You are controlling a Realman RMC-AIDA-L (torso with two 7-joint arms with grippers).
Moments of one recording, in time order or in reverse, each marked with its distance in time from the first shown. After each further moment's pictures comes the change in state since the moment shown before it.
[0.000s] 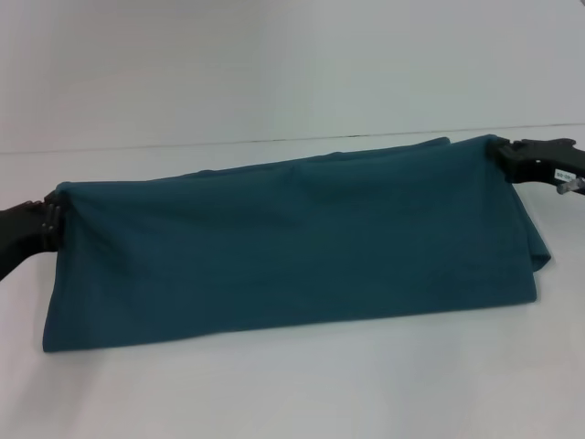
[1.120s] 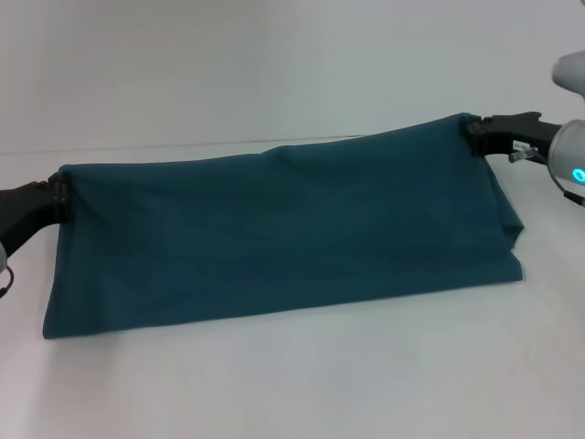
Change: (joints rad) left arm -0.101 -0.002 0.038 -0.052 -0.064 -0.266 0.014; right arm 0.135 -0.020 -0.077 0.147 0.000 0.286 -0.014
